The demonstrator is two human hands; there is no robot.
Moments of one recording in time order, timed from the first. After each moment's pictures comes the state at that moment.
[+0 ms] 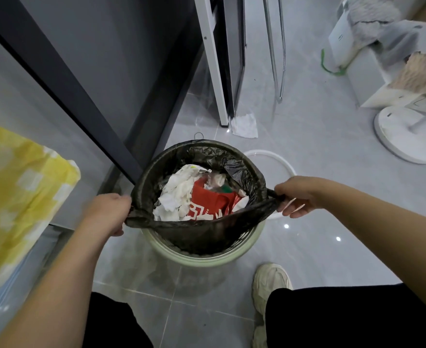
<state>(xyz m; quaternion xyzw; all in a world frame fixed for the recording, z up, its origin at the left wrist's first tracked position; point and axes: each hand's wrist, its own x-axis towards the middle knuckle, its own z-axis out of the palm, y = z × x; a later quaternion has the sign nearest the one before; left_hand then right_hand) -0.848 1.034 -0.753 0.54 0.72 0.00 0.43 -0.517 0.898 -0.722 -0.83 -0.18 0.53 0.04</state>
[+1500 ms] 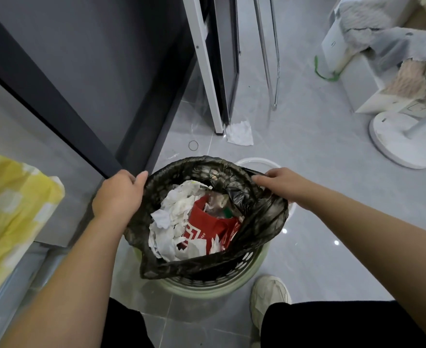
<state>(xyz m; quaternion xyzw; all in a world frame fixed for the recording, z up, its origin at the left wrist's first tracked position) -0.791 1.071 -0.772 0.69 0.68 0.05 0.24 -0.509 0.924 -0.731 -0.84 -0.31 0.43 0.15</state>
